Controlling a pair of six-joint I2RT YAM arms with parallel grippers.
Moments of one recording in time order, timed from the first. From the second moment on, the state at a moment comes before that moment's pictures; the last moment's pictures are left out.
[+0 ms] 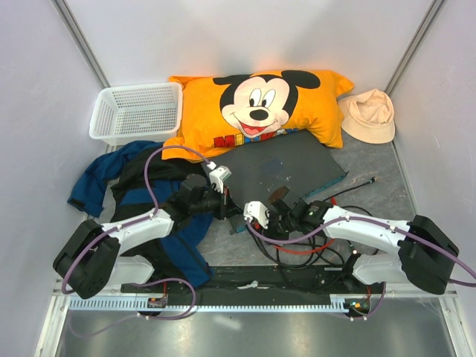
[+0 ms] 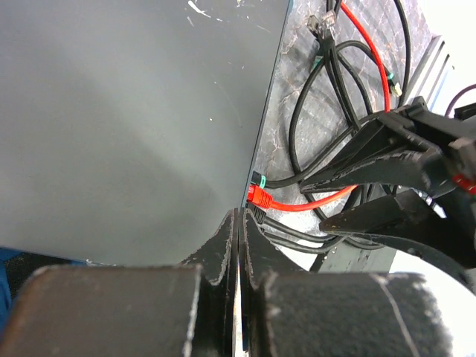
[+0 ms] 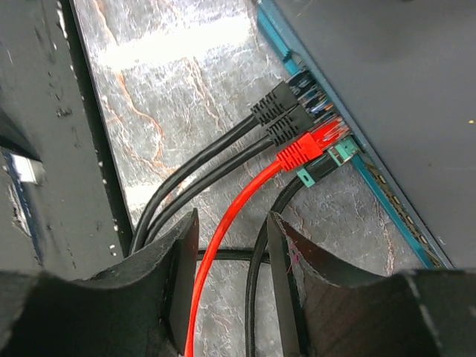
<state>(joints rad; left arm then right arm) -0.65 1.26 0.48 0.28 0.46 -0.45 0.93 1.28 0.68 -0.35 -0.32 -0.33</state>
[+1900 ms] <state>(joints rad) -0.72 1.29 0.37 0.41 0.38 -0.36 0.43 1.07 1.12 -0.86 0.03 -0.51</state>
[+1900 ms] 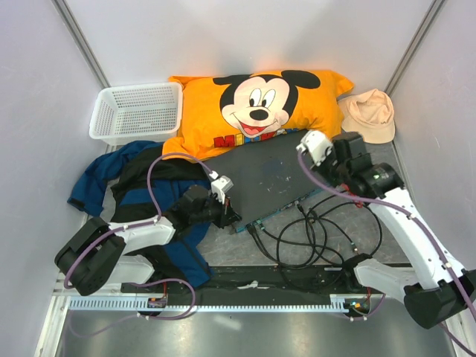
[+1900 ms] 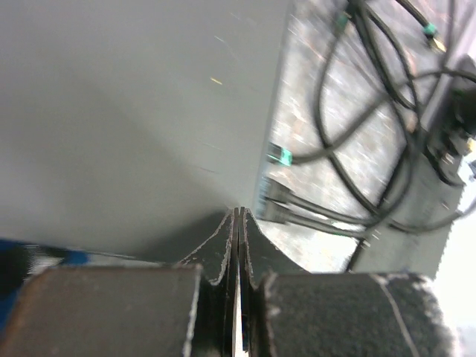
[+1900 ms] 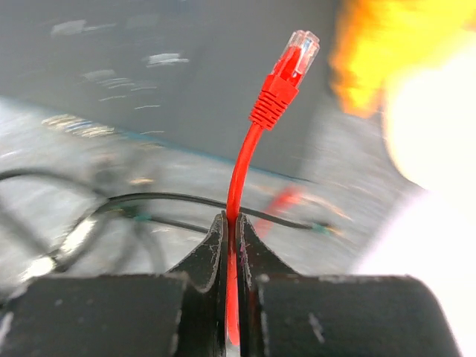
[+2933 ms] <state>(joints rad) -0.61 1.26 0.37 0.39 0.32 -0.31 0.02 1.24 0.89 -0.47 0.25 -0.93</state>
